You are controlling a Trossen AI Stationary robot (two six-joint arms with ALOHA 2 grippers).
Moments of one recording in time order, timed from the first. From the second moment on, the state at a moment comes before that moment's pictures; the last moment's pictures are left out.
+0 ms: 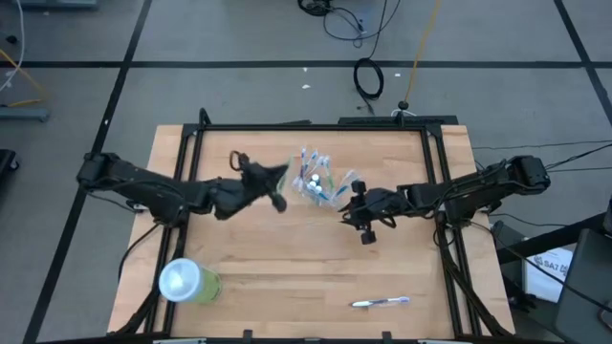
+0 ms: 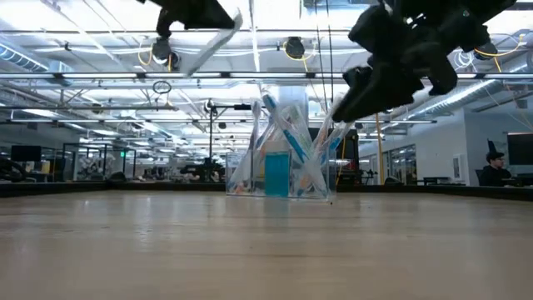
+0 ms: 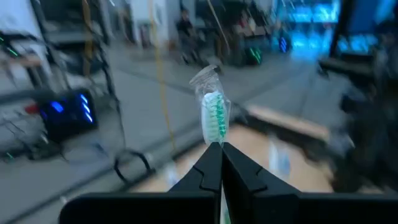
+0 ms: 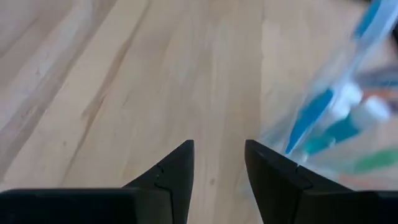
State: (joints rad) left arm -0.17 1.28 0.85 0.31 -0.85 -0.12; right arm 0.09 1.30 0.66 0.01 0.08 -0.21
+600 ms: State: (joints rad) left arm 0.07 1.70 0.84 1.00 -0.70 0.13; right arm 0.15 1.30 0.53 -0.05 0.08 0.15
